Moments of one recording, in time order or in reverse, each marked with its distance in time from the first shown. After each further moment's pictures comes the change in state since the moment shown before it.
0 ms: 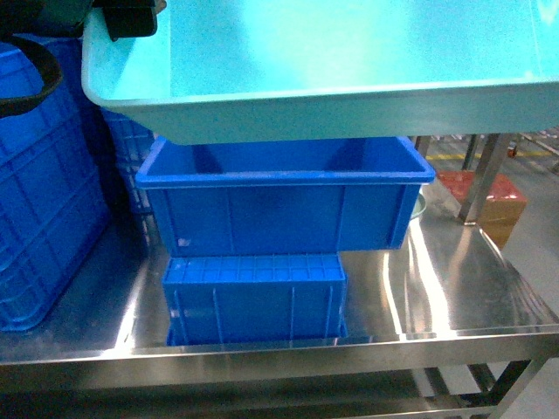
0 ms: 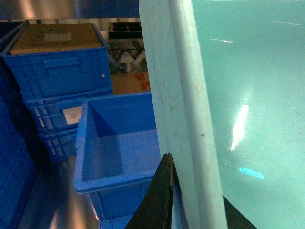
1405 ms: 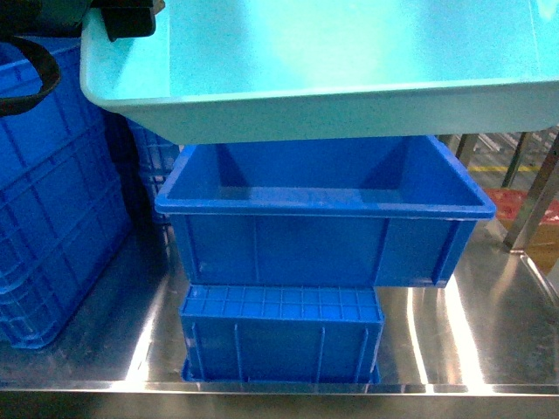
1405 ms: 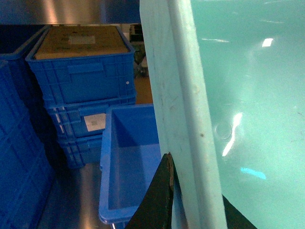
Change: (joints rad) left arm 0.005 0.000 0.001 -0.001 0.001 0.000; right arm 0.004 -0.002 0.000 0.000 0.002 0.000
